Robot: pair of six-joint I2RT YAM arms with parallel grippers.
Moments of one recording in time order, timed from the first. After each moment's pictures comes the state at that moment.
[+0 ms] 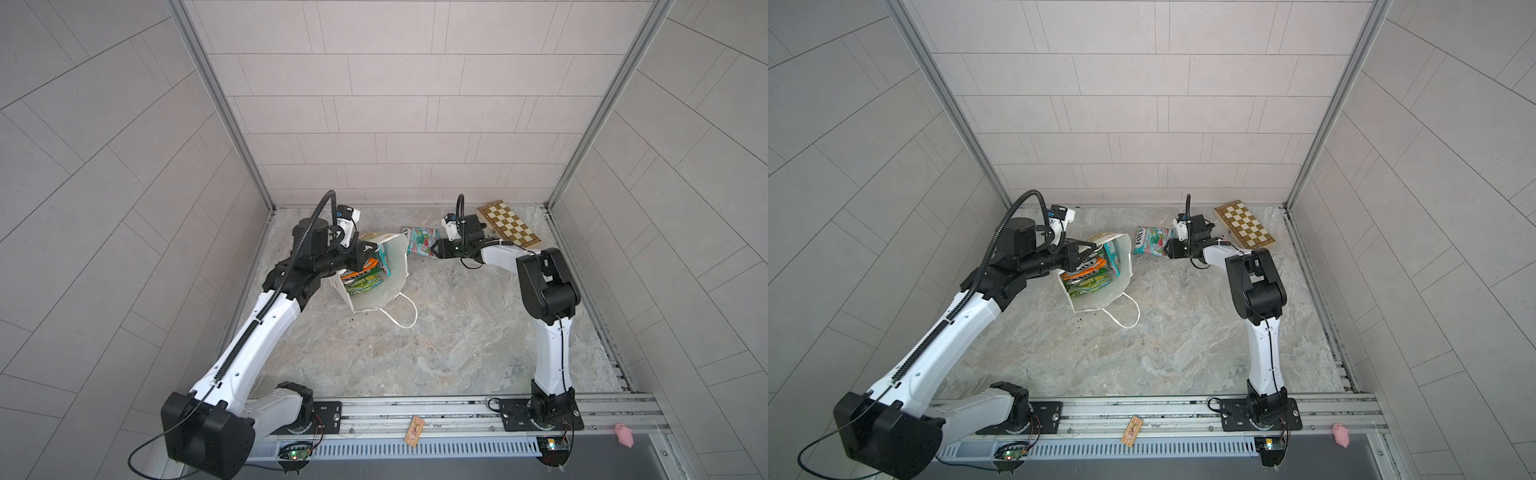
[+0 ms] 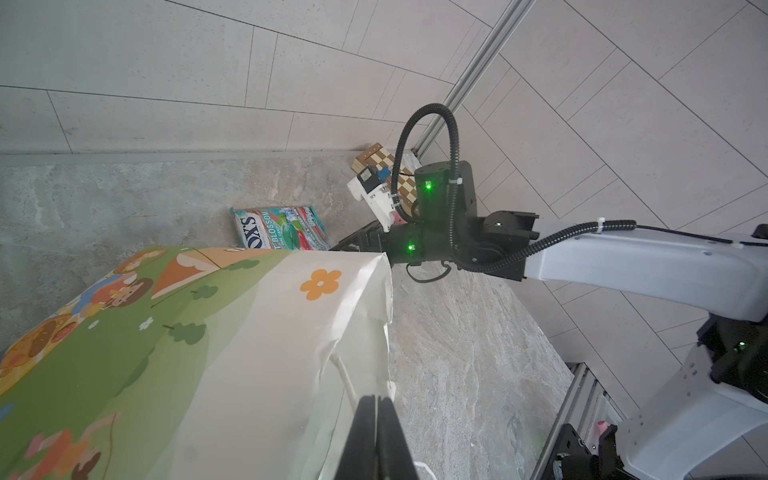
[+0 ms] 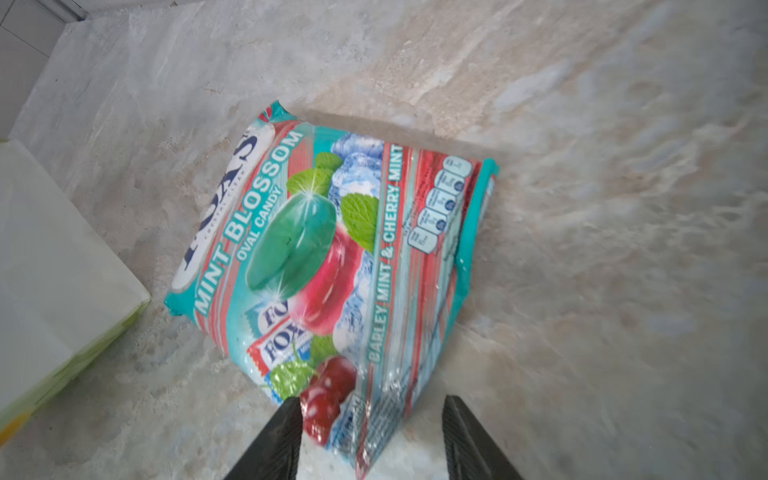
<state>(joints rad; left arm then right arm) -0.29 1.15 1.09 -0.38 0.52 -0.28 0.25 2.07 1.37 -0.08 -0.29 0.18</state>
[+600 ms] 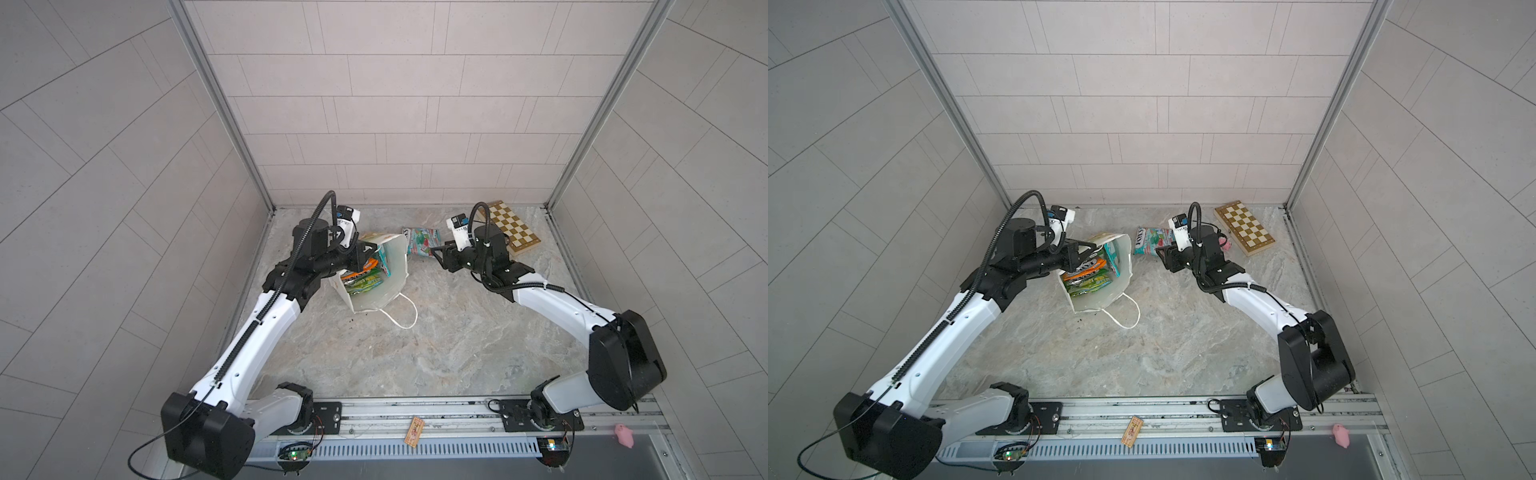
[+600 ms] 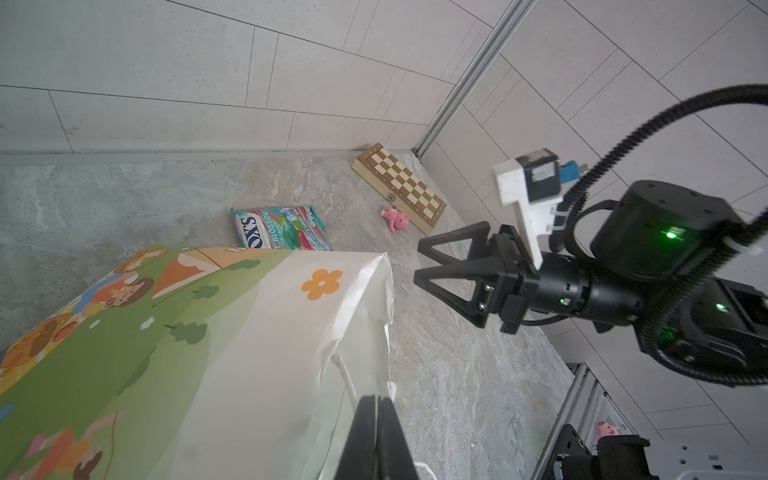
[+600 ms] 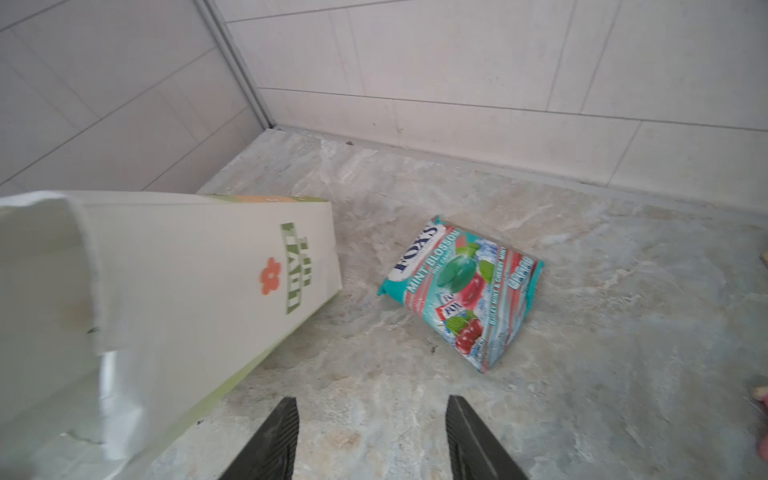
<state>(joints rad) -0.29 1.15 1.09 -0.38 0.52 -0.28 0.45 1.42 0.98 0.04 -0.22 0.14</state>
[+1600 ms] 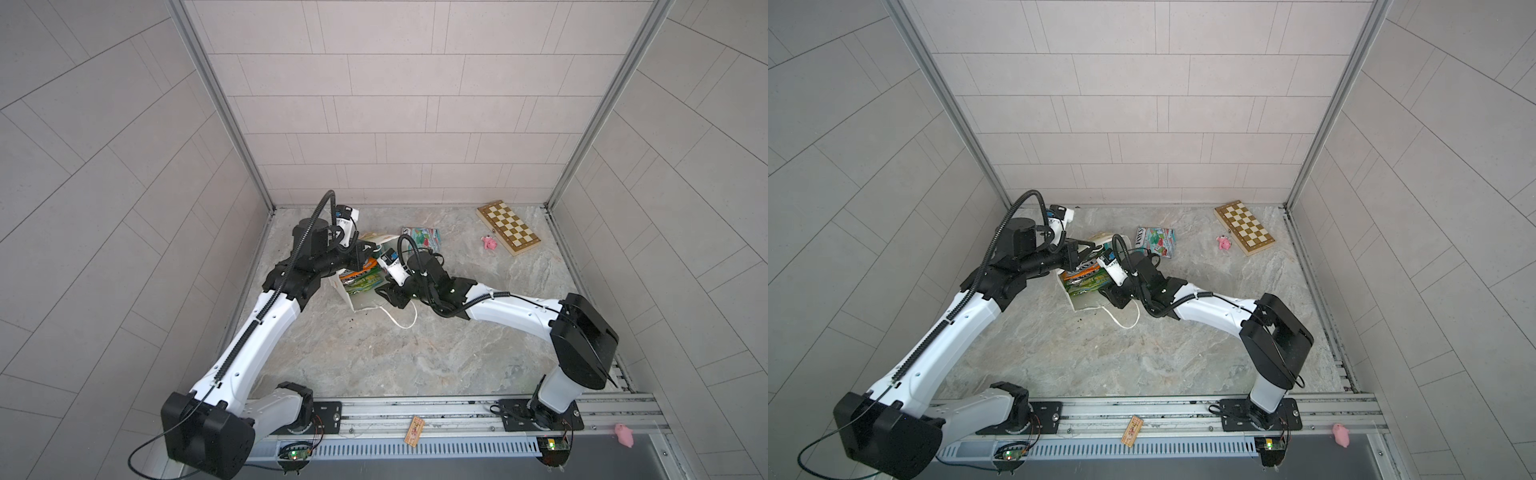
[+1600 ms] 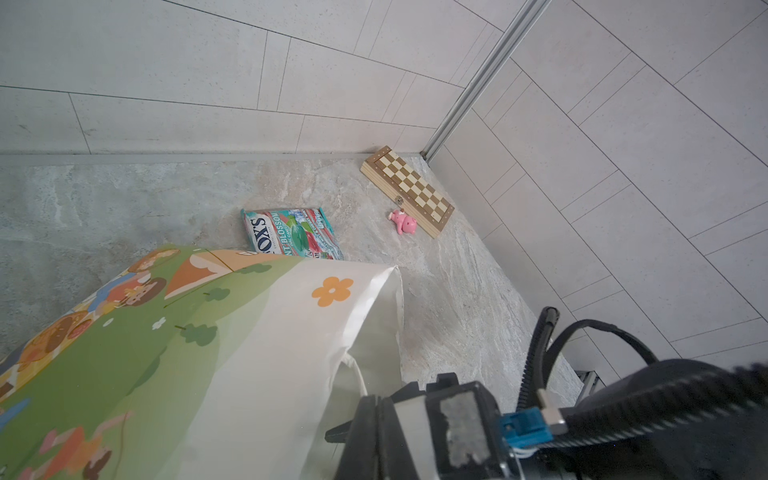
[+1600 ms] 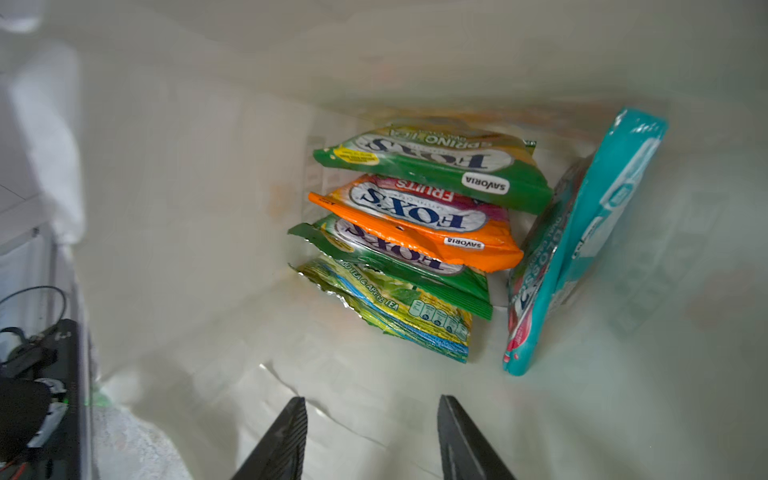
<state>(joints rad) -0.29 1.15 1.09 -0.38 0.48 -0.28 0.84 1.69 1.14 0.01 -0.12 0.07</state>
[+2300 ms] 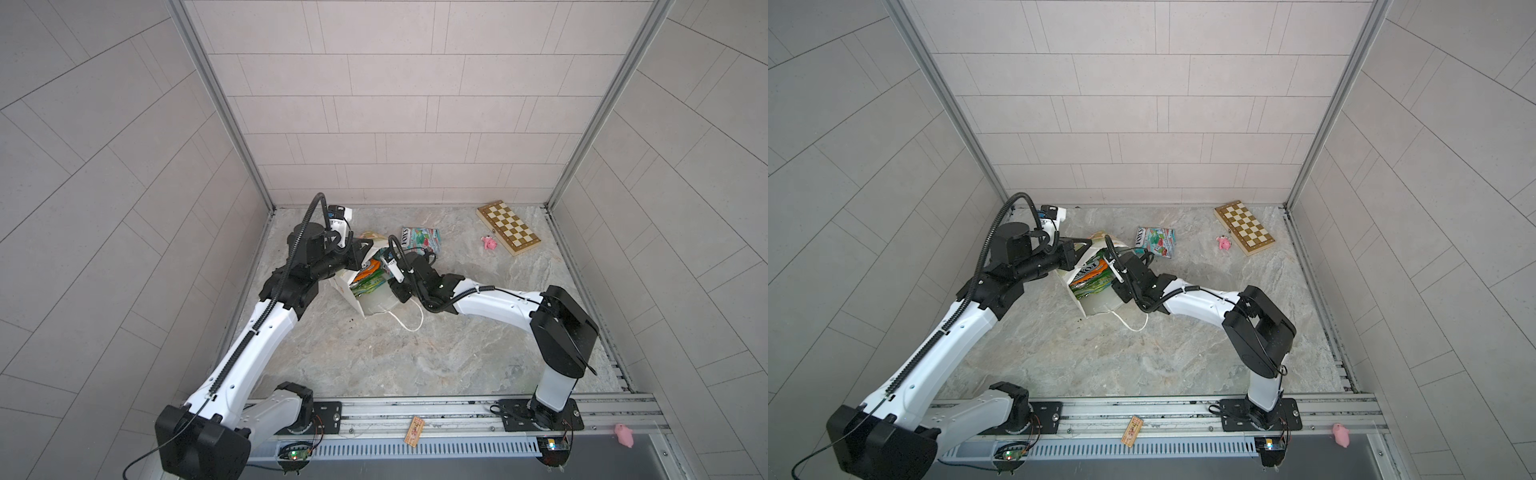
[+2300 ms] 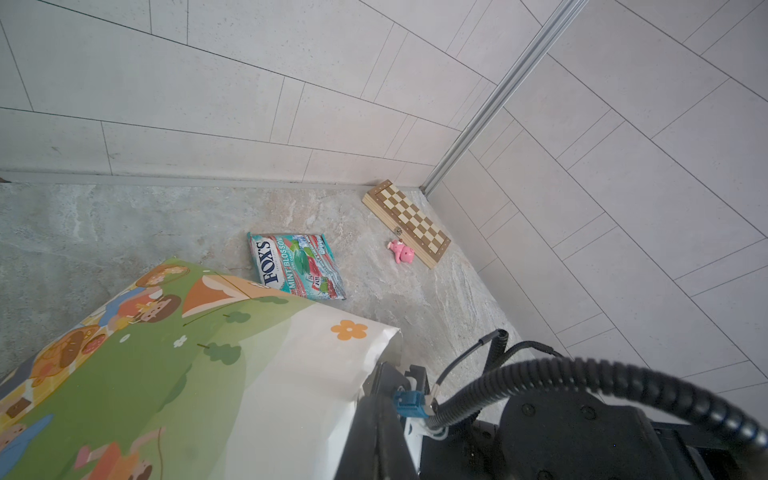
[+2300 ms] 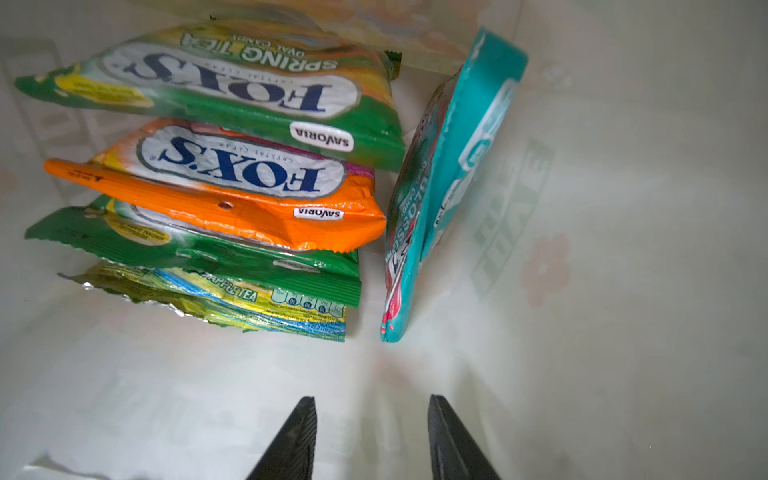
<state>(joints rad) -0.29 1.10 1.02 -0.26 0.44 -0.39 0.84 1.79 1.22 -0.10 0.20 -0.01</state>
